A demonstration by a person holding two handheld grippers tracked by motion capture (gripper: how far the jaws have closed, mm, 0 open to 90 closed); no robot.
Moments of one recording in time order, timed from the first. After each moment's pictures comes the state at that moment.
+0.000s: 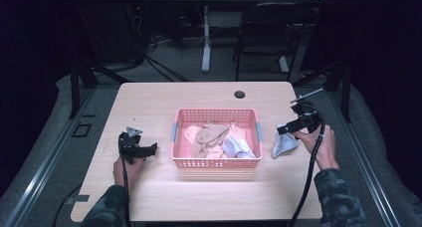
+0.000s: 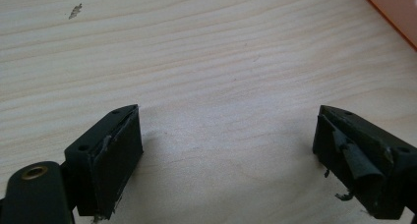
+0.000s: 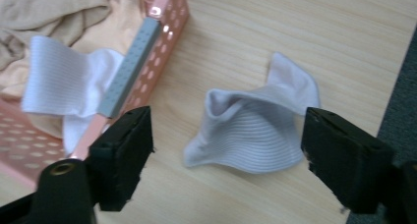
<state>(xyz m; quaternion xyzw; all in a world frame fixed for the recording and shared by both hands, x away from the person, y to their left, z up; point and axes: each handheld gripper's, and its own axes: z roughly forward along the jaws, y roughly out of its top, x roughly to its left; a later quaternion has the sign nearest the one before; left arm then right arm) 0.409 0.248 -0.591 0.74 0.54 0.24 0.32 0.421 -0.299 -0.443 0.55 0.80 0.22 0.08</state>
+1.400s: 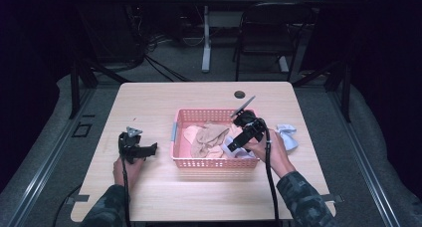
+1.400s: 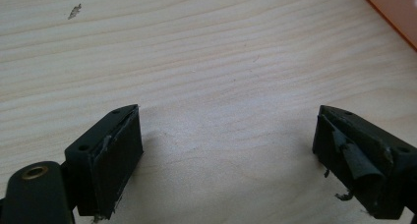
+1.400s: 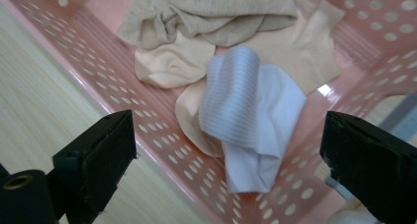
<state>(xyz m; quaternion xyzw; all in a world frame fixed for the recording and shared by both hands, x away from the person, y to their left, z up) 0.409 0.248 -0.591 0.74 0.54 0.24 0.32 0.406 -0.142 -0.457 0.42 0.89 0.18 0.03</state>
